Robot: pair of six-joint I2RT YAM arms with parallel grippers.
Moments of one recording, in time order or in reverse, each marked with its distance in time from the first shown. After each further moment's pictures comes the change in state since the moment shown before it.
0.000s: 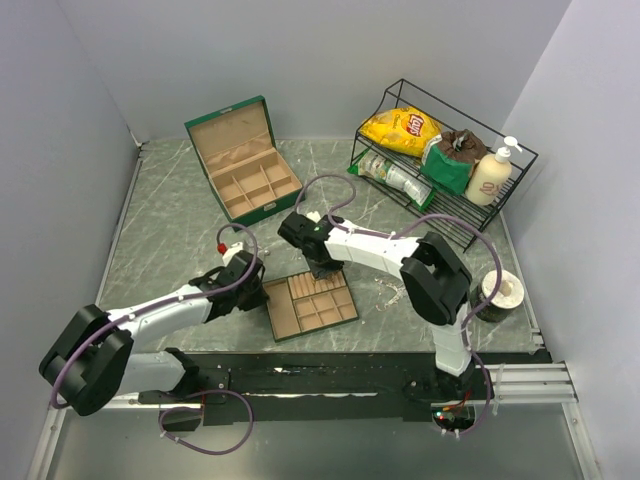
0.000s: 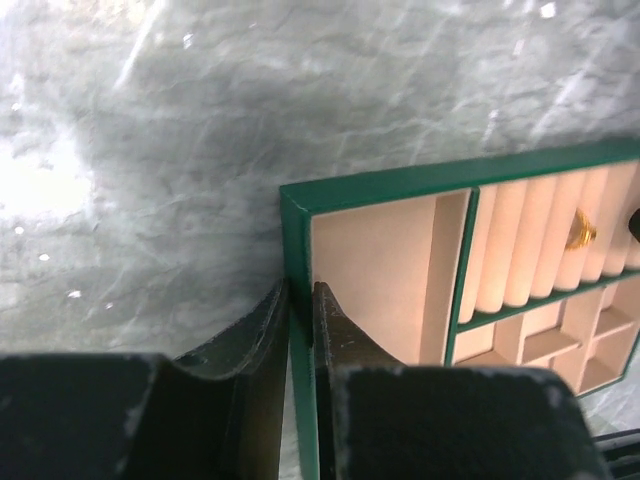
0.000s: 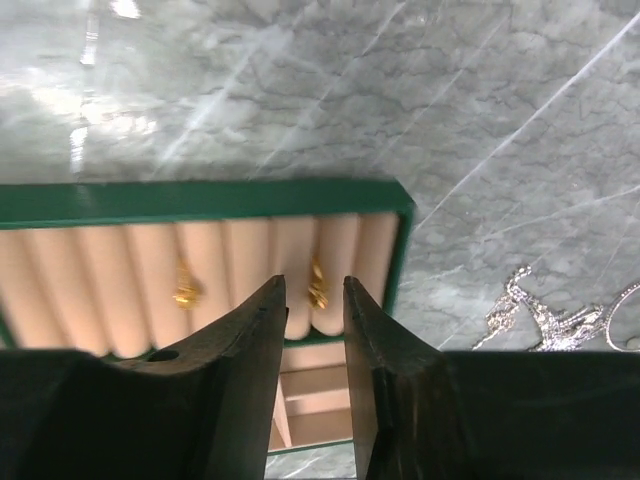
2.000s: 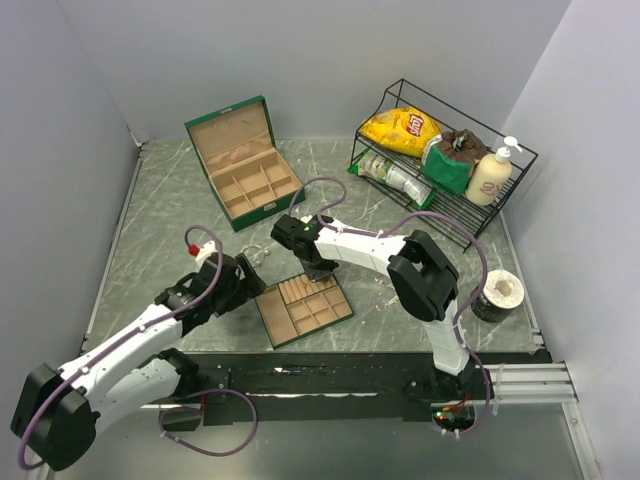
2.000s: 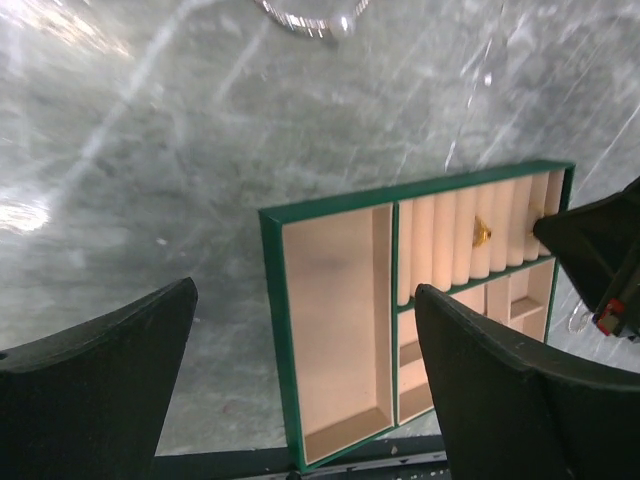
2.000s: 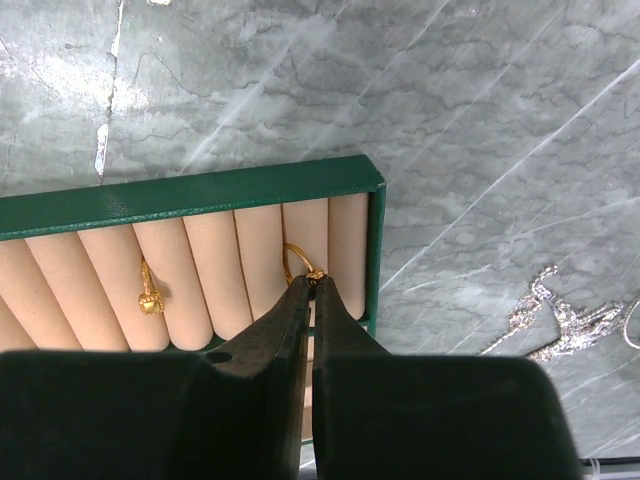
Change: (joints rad) left arm 0.081 -0.333 -0.008 -0.212 -0.037 -0.032; right arm 0.018 0.068 0.078 -0.062 -0.022 0.014
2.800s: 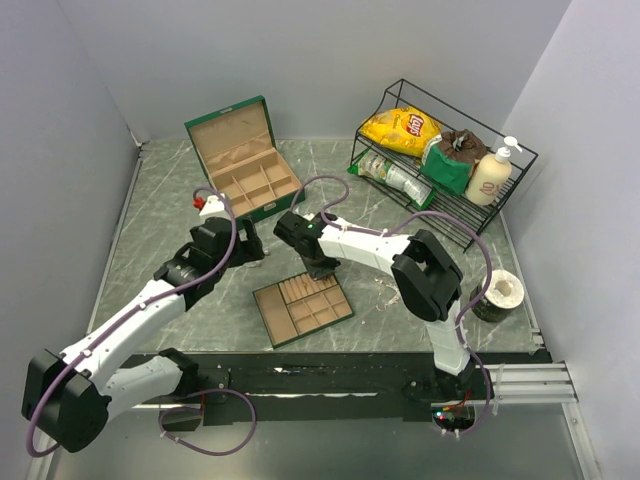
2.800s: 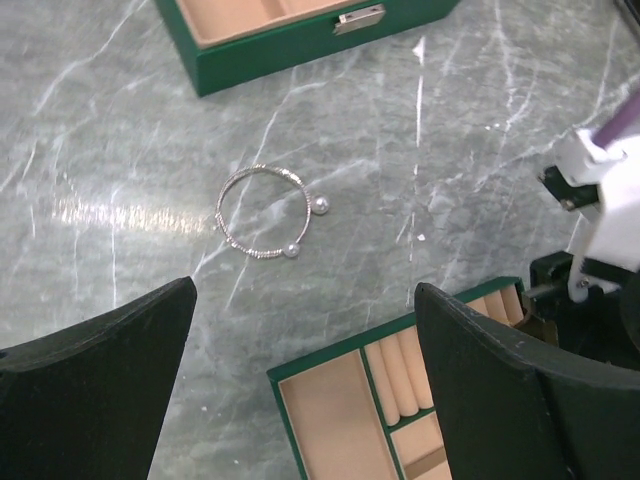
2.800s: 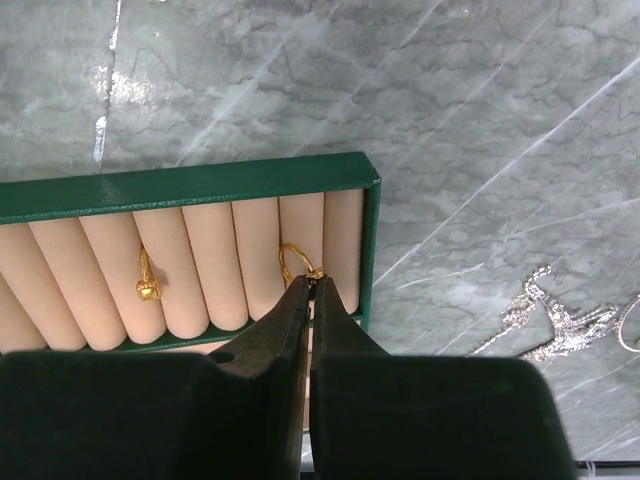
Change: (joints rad) left arm 0.047 0.136 0.245 0.137 -0.142 0.433; right arm -0.018 -0.020 -0.008 0.000 -0.031 -0.024
